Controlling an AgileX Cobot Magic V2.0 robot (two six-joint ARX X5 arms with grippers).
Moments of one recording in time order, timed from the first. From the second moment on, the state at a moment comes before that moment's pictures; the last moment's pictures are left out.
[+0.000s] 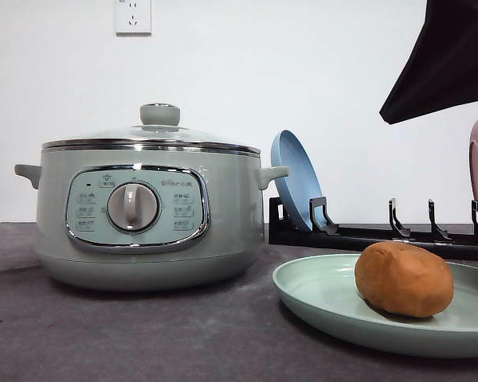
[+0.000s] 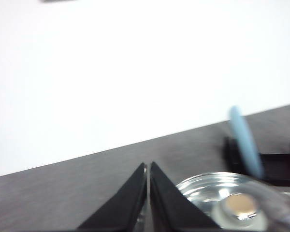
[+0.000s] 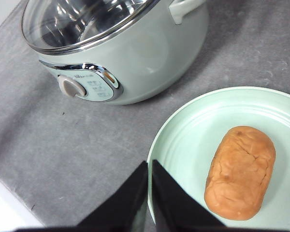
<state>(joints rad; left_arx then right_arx) -0.06 0.77 1.03 -0.30 0.18 0.11 0.67 0.76 0.59 -0.40 -0.16 0.44</state>
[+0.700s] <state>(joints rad) 0.09 0.19 0.25 -0.15 -0.03 0.11 0.67 0.76 0.59 -0.40 -0.16 0.44</state>
